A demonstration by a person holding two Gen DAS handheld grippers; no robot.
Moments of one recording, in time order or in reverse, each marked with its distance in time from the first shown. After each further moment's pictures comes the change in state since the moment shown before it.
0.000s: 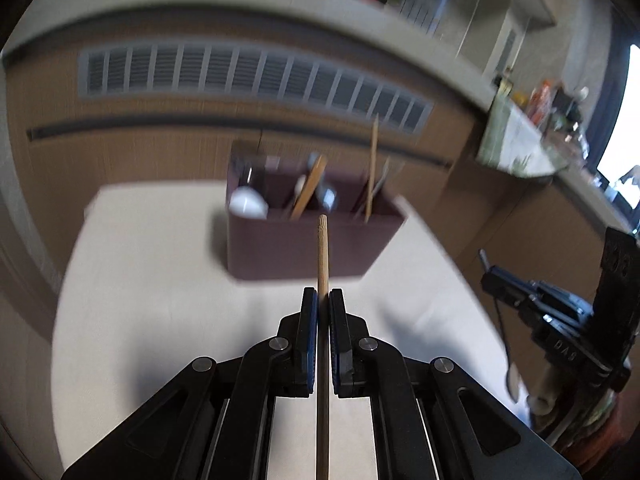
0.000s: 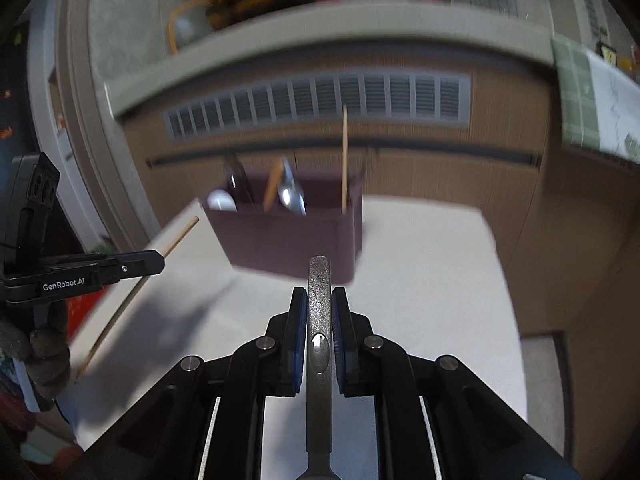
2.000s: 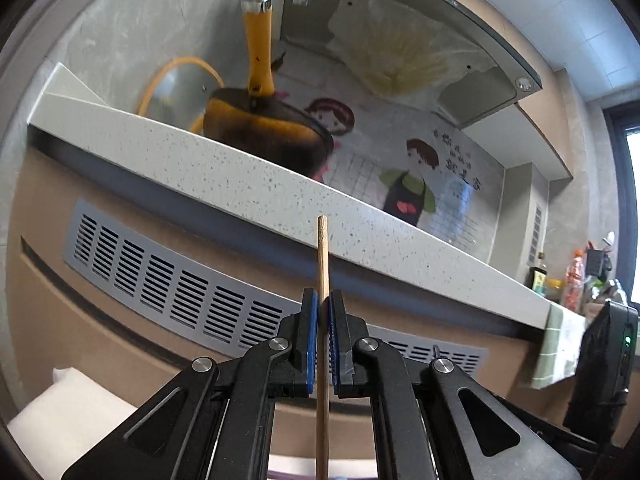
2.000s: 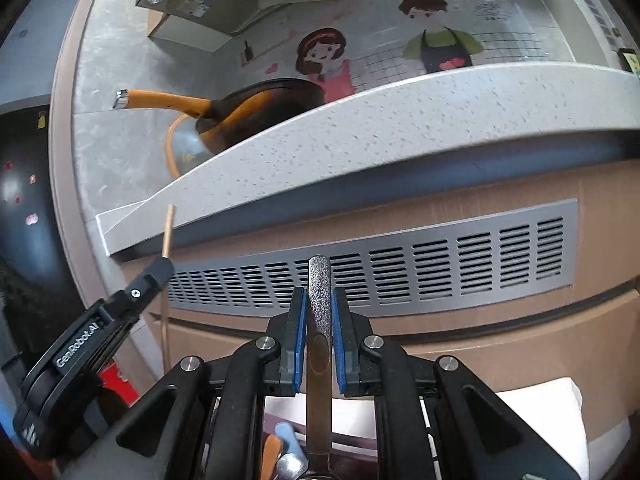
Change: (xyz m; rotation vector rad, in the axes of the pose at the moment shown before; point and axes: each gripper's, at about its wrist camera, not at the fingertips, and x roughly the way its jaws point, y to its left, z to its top) left arm 0.068 0.030 0.100 -0.093 -0.818 0.116; right arm 0.135 -0.024 0.145 0.110 -0.369 0.175
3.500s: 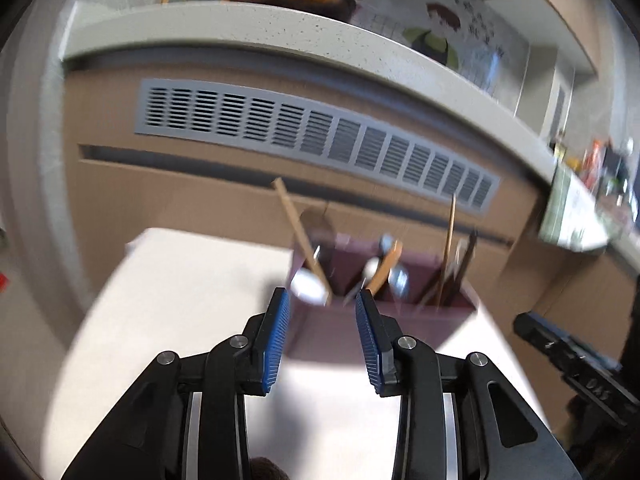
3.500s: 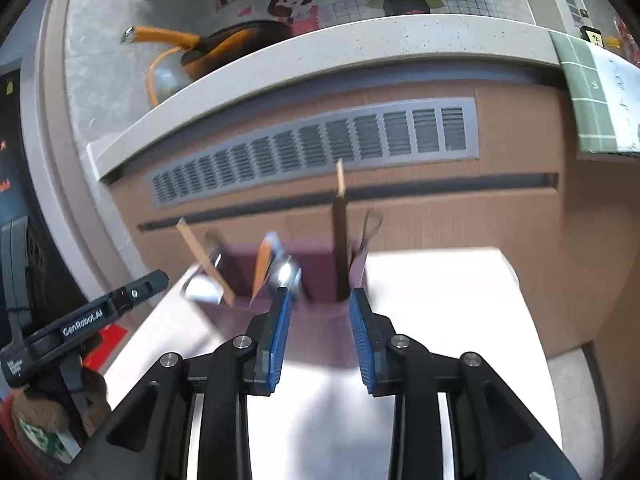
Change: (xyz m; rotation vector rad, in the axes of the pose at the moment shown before) left arm -0.108 0.007 -0.040 0.118 0.594 0.135; right arm -0.128 0.021 -0.081 0.002 0.279 -0.150
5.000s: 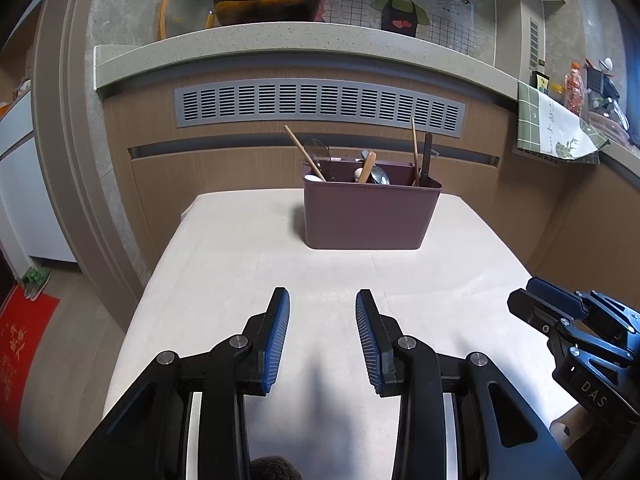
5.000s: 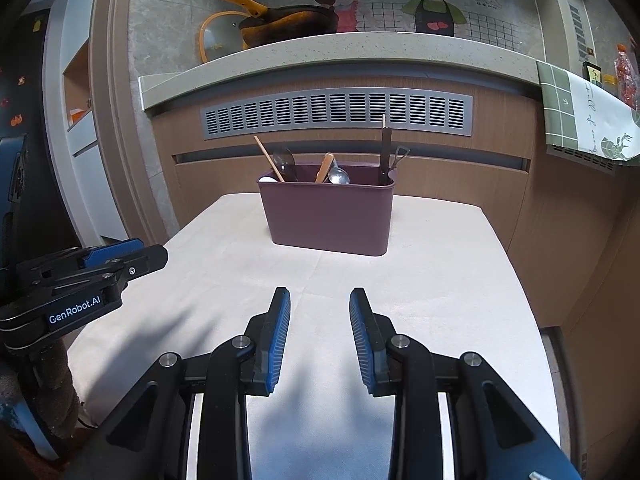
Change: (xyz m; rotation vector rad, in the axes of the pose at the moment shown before) left arm -0.111 -0.028 -0.075 0.145 0.073 0.089; right arm -0.096 0.069 -0.089 -0.138 0.044 -0.064
